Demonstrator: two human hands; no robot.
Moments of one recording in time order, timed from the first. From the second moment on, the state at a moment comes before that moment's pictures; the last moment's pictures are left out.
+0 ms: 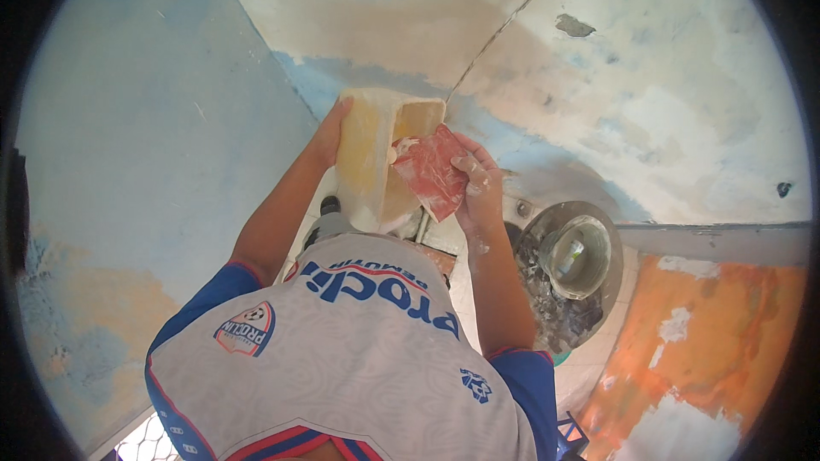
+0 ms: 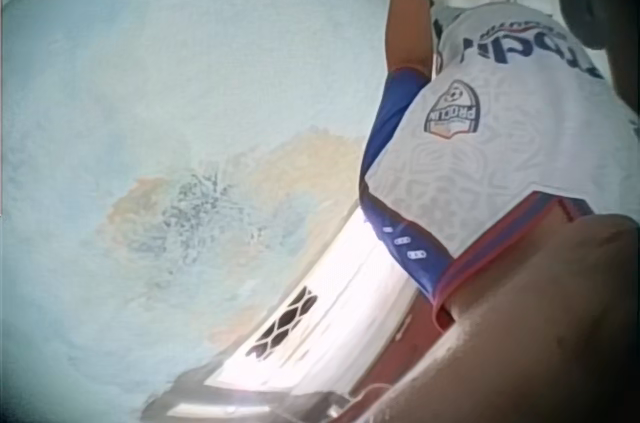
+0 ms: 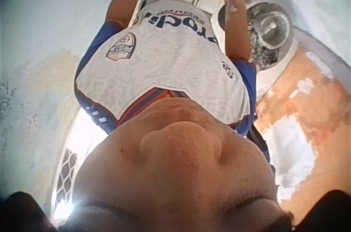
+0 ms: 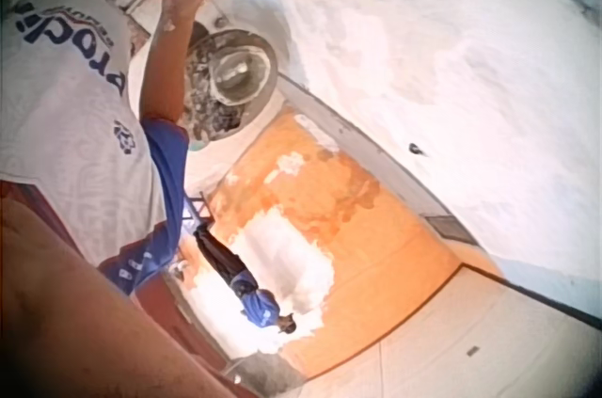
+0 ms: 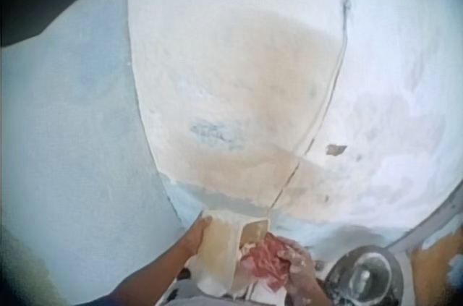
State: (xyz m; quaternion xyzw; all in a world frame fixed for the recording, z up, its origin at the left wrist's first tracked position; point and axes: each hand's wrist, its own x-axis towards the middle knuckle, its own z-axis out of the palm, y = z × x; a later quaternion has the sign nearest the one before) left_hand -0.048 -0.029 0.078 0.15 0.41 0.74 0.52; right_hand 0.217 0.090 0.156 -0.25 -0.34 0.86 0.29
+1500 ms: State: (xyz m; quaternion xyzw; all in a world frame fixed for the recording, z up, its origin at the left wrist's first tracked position) left_hand -0.263 -0.246 0.044 -0.02 0.42 0.80 0.42; right_hand -0.224 0.129 0.104 -0.55 -0.54 0.06 0.63
